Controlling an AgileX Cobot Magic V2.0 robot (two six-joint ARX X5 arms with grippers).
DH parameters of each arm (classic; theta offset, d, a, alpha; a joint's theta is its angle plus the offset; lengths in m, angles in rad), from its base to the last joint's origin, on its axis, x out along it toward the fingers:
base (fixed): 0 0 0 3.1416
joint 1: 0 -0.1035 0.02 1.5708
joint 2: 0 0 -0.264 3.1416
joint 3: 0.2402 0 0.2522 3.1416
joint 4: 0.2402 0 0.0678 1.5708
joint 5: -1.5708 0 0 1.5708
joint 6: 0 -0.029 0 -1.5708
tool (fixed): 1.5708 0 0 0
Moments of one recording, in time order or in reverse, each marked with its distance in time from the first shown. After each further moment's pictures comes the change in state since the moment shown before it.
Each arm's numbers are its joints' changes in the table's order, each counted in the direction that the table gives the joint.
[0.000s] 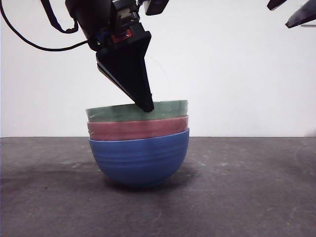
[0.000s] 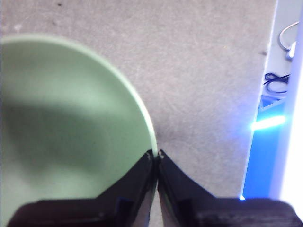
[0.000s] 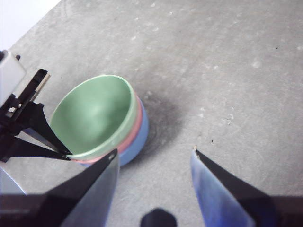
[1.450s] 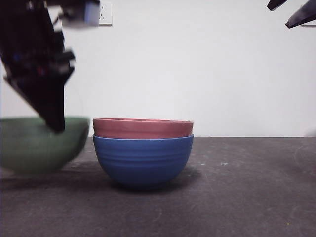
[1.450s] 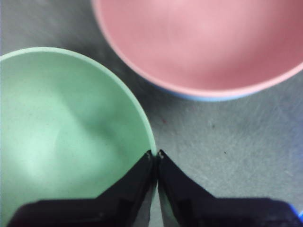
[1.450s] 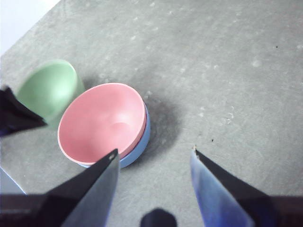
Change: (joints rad) left arm -0.102 -0.234 -0.331 -0.093 0.353 0.317; right arm 0.000 0.000 0.000 0.000 -0.002 -0.007
